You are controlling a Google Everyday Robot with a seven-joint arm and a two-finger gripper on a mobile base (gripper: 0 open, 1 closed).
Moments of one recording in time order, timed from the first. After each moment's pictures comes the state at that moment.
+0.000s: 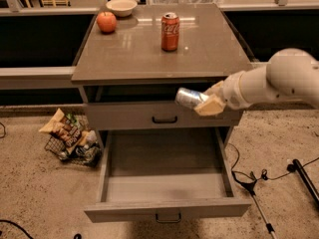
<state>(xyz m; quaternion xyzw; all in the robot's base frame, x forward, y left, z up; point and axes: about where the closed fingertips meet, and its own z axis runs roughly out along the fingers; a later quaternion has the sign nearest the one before) 0.620 -0.152 0.779 -0.48 0.78 0.13 0.38</state>
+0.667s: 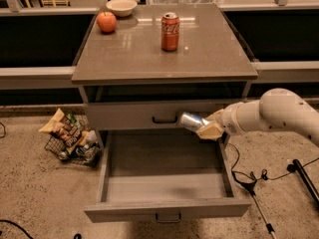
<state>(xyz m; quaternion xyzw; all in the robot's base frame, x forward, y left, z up) 0.603 -0.170 0.680 -0.42 0.82 0.14 0.36</state>
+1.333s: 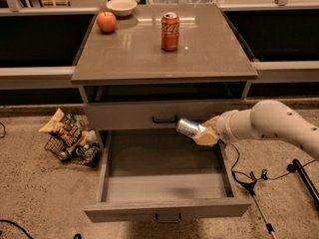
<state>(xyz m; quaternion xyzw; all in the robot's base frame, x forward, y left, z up) 0.597 -0.162 0.657 -0.42 0.82 0.12 0.36</state>
